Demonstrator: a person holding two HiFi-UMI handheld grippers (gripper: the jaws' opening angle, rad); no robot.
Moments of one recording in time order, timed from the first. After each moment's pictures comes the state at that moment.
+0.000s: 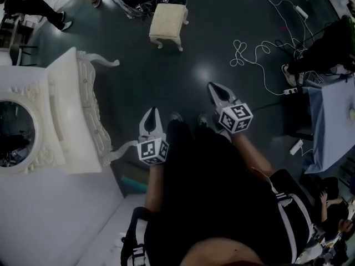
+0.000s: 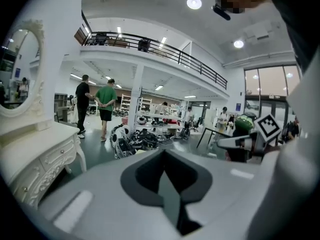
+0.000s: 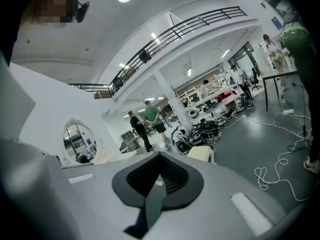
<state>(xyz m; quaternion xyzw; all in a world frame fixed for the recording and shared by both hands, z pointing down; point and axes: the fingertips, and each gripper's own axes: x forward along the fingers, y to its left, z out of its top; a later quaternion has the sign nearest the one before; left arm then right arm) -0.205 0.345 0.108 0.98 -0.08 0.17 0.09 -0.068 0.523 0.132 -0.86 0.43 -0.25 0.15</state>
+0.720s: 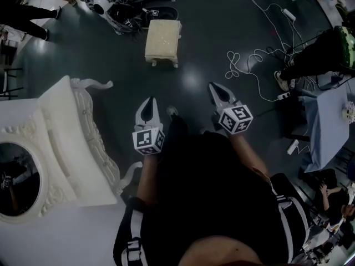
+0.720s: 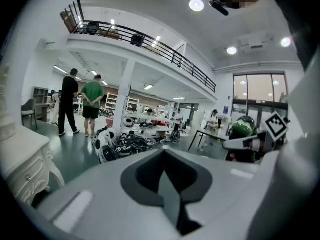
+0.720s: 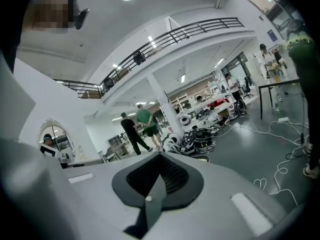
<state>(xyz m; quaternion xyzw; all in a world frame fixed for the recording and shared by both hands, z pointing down) -0.027 0.214 0.115 0.98 0.01 0.16 0.10 0.056 0.418 0.123 -0.89 0.37 -0.23 0.14</state>
